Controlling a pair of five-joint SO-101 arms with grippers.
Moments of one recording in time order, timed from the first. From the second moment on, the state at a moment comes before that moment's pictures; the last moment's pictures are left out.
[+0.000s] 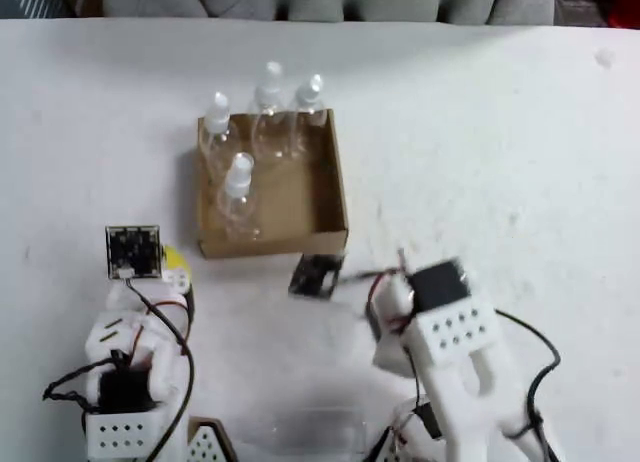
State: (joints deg) left arm -9.1 -104.0 97.1 50.9 0.8; right arm -28.3 -48.8 50.5 96.8 54.5
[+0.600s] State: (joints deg) left arm -11.9 -104.0 92.9 59.6 -2.4; right arm -24.0 -53.8 53.6 78.5 23.0
